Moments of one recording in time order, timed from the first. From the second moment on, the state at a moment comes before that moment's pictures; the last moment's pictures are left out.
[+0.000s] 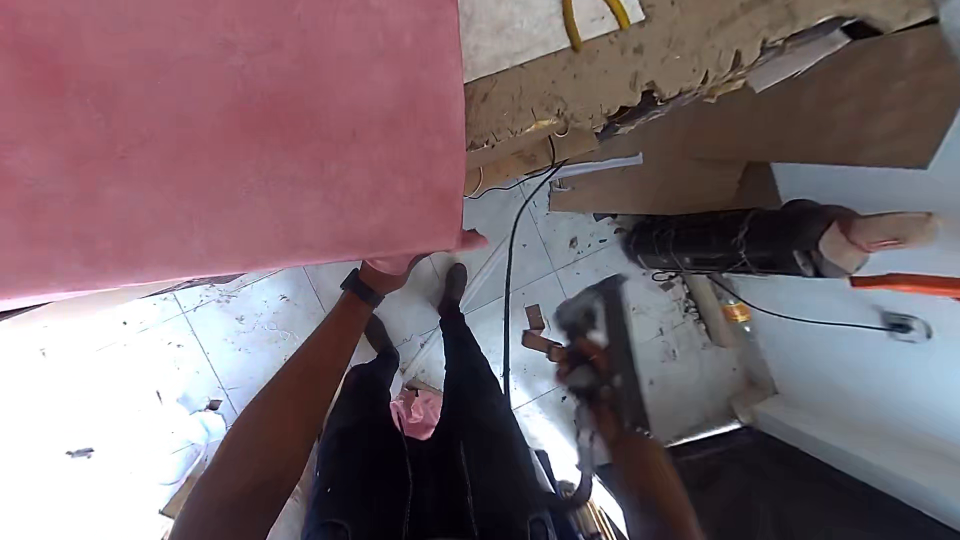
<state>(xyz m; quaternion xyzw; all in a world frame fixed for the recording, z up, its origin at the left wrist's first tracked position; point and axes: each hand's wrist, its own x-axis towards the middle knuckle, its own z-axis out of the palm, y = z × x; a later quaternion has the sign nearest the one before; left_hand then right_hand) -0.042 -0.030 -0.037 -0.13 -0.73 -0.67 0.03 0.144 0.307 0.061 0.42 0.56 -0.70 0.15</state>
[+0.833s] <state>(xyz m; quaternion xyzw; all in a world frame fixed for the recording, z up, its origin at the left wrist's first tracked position) -0.078 -0.036 -0.057 -0.16 -0.74 -0.65 0.08 0.101 0.140 -0.075 0.09 0.15 -0.94 0.29</state>
